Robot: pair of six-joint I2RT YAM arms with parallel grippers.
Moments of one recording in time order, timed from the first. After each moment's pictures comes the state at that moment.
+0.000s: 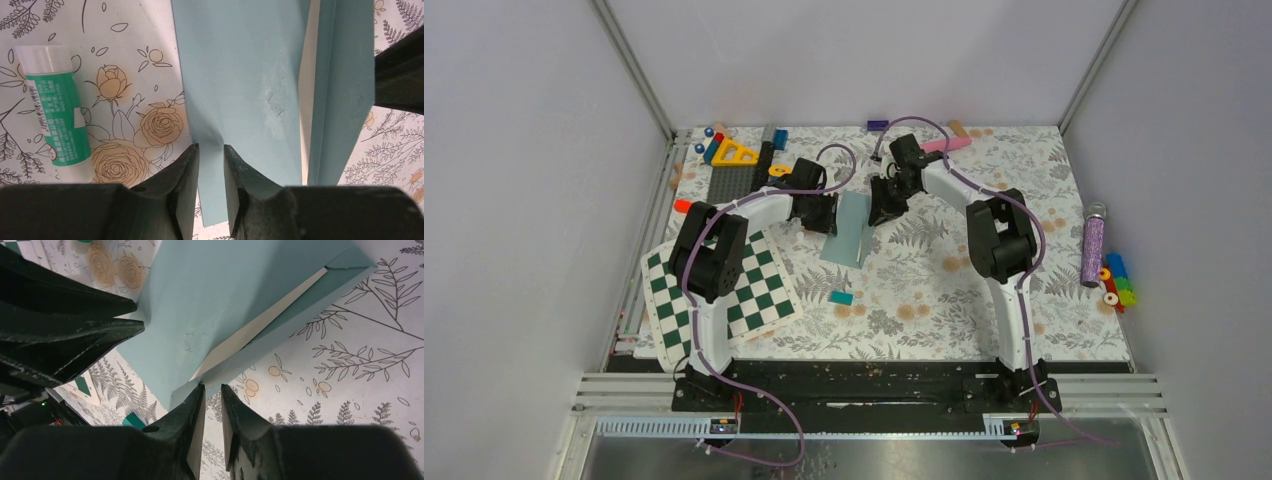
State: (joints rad) left arm -0.41 2.02 1.37 -0.36 0.26 -0.18; right arm 0.42 2.25 1.80 -0.69 -0.49 0.22
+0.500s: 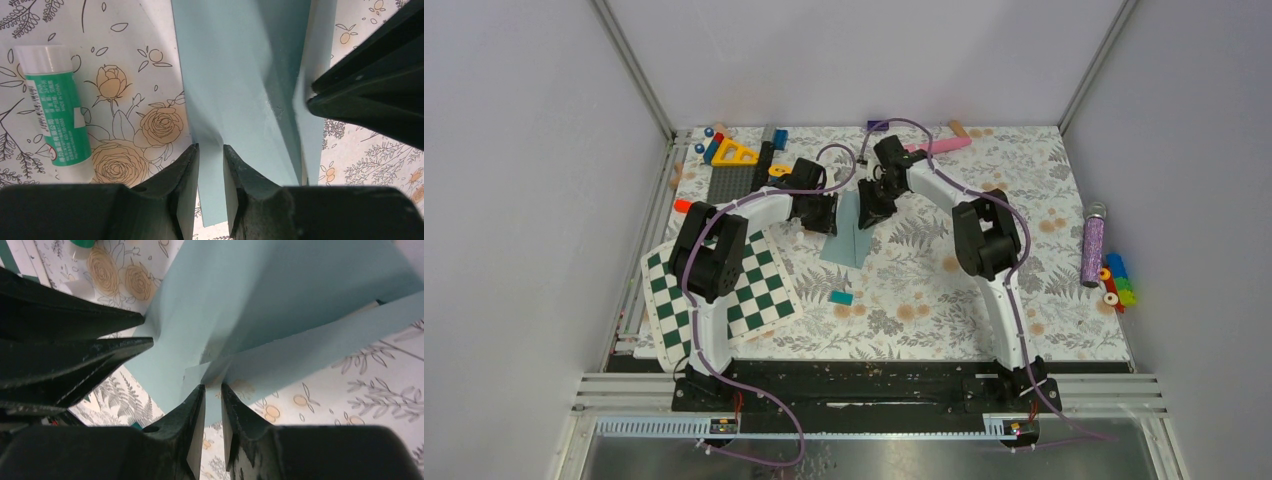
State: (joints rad) left arm -0.41 2.02 1.37 -0.36 0.26 -0.18; right arm 0.46 2.35 1.93 -0.76 -0.48 0.21
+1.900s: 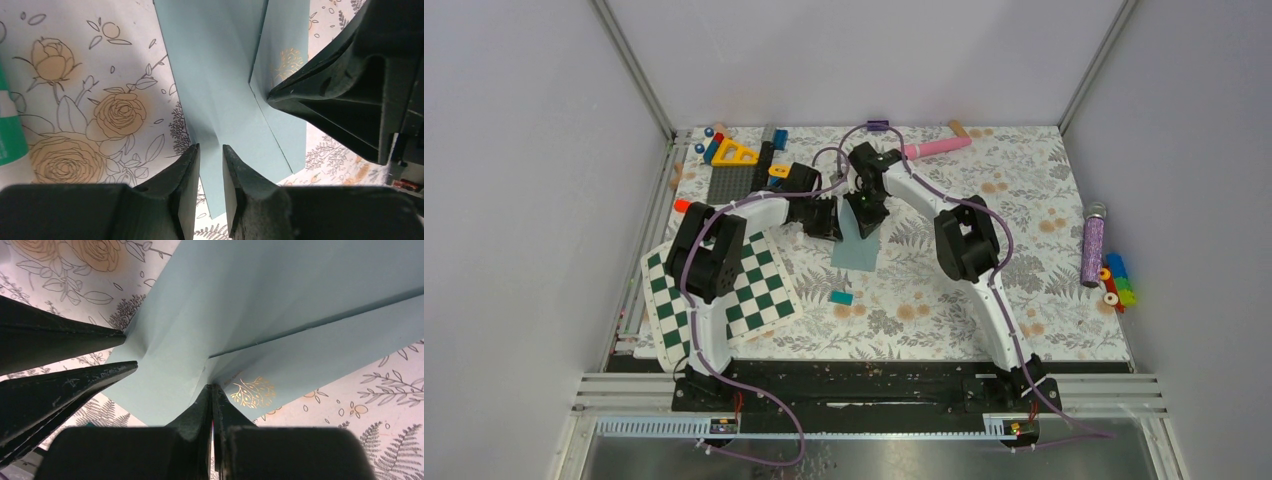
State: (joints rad) left arm -0.40 2.01 1.31 -0.31 0.40 -0.29; right arm 0.58 2.48 2.17 -1.03 -0.24 0.06
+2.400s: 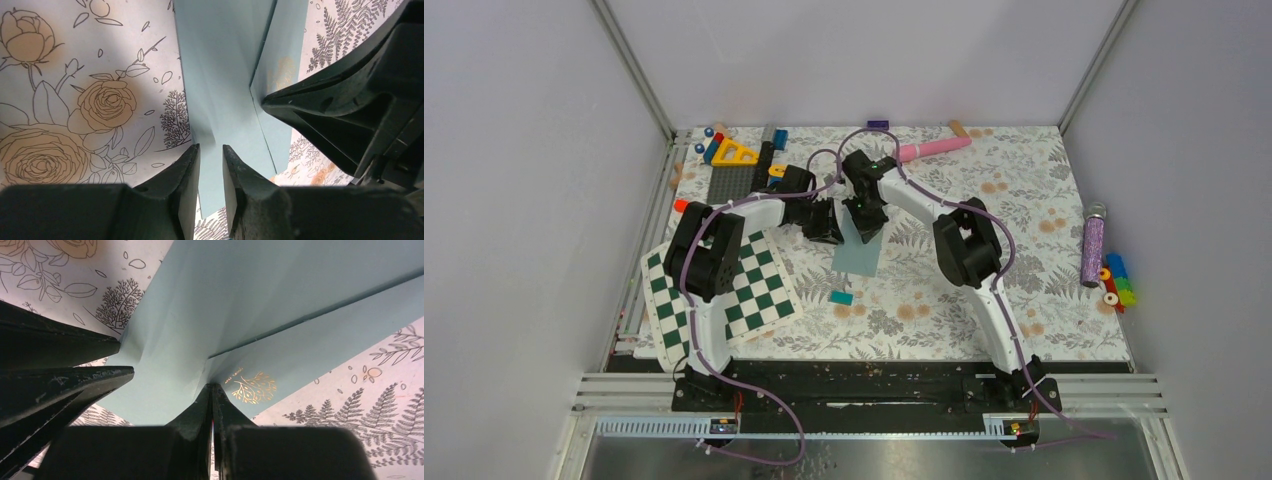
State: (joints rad) left arm -0.37 2.01 1.27 -0.27 0.52 -0.38; right arm 0.63 2.41 2.07 -1.00 -0.10 0.16
